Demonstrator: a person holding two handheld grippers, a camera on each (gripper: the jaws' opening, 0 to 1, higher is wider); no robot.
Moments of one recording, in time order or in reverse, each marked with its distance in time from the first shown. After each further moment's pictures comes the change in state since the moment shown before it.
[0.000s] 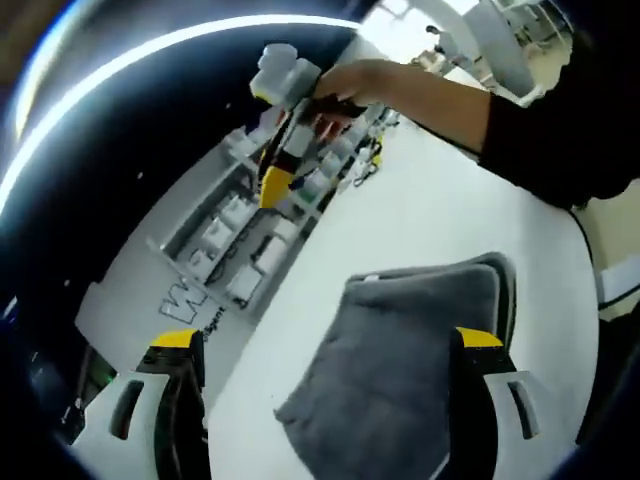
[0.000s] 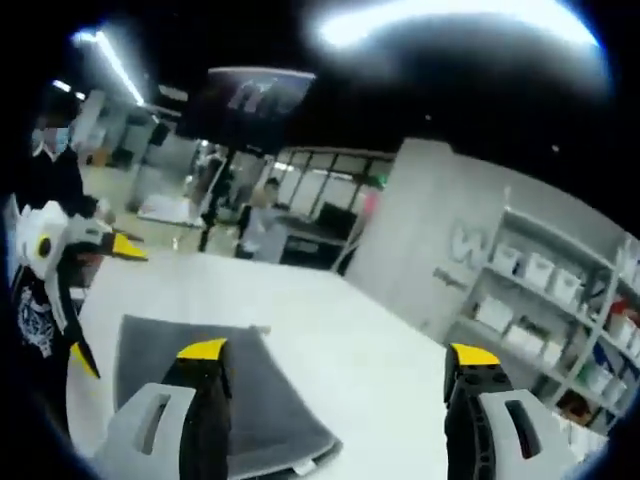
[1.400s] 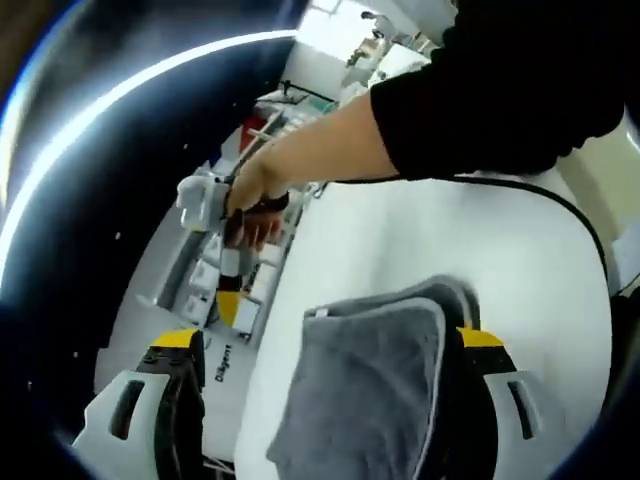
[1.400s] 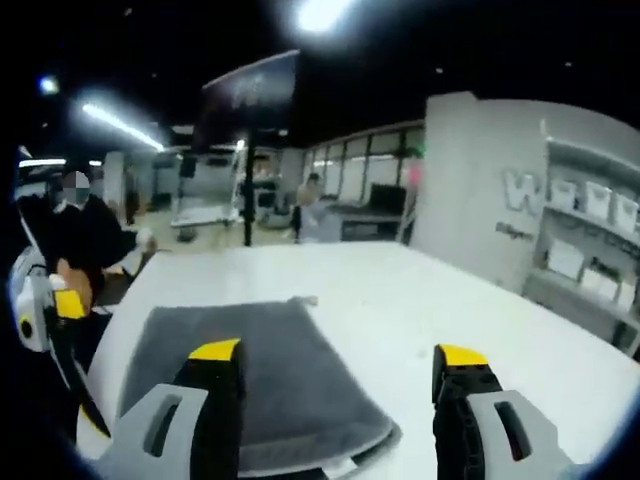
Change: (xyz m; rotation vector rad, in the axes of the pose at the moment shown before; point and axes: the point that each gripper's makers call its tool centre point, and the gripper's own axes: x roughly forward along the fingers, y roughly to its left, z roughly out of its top) left arm 0.040 -0.112 0.035 0.245 -0.049 -0.045; right arm 0.059 0.025 -0.100 0.199 0.074 0.302
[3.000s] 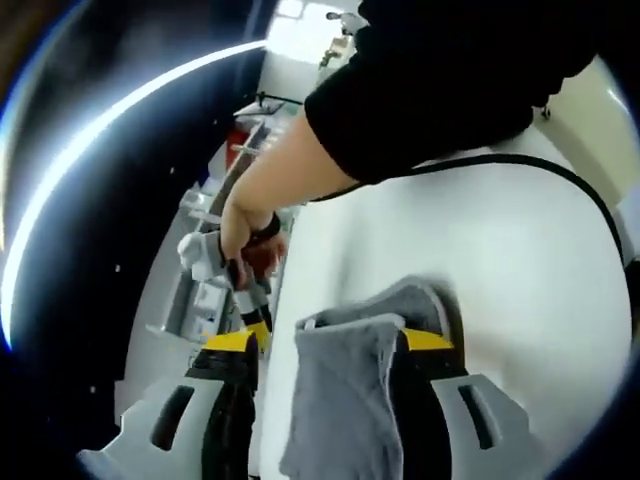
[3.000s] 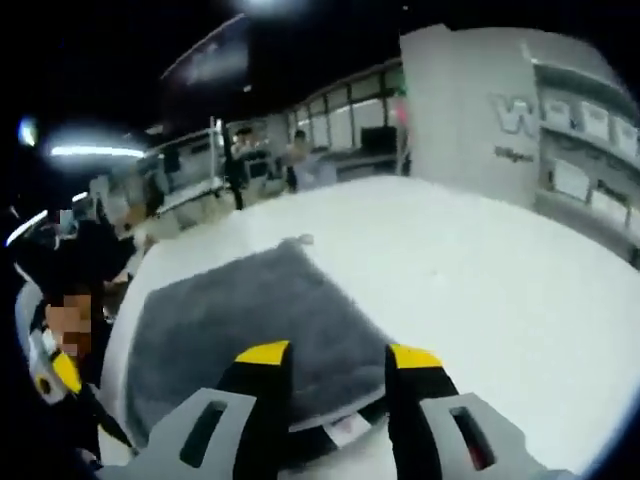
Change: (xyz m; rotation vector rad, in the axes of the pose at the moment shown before) left arm 0.017 -0.027 0.004 0.142 -0.017 0.003; right arm 0.024 -0.009 -0.090 0.262 0.264 0.028
